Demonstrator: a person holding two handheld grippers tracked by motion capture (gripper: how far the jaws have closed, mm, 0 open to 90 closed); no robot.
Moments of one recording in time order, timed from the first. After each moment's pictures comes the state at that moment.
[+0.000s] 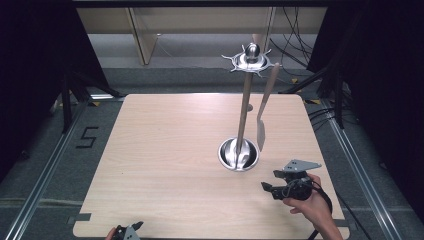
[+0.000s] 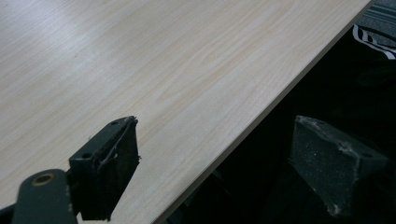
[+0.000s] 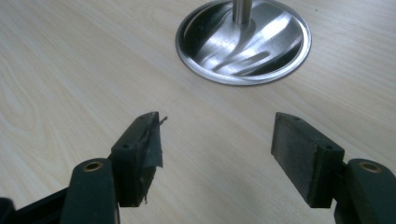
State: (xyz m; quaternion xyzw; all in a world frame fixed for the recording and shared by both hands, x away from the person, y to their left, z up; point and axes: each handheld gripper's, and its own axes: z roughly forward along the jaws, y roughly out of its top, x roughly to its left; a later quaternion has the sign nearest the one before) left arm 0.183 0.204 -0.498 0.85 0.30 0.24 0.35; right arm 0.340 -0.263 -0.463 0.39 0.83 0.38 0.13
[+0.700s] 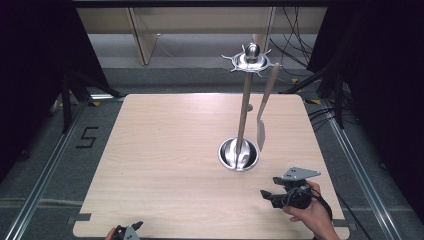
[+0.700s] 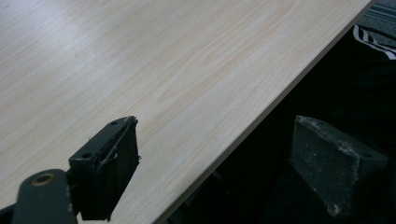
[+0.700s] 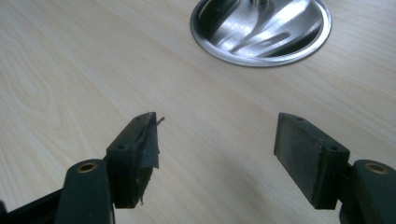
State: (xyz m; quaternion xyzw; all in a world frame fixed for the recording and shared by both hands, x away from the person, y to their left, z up) left arm 0.182 0.203 -0.498 0.85 0.31 0.24 0.35; right arm 0.324 -0.262 -0.473 0.39 0.83 0.38 0.11
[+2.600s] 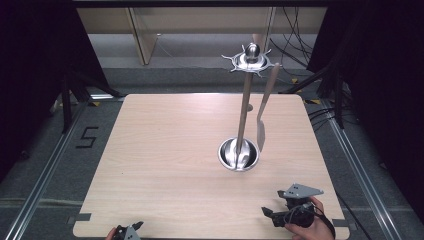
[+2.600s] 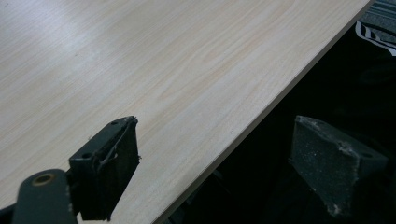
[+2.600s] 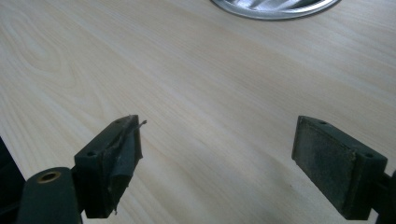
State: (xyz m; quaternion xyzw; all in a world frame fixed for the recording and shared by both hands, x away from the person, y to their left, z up) left arm 0.183 0.204 -0.498 0.86 0.29 0.23 0.34; right arm 0.289 -0.266 -0.496 0.40 0.83 0.38 0.12
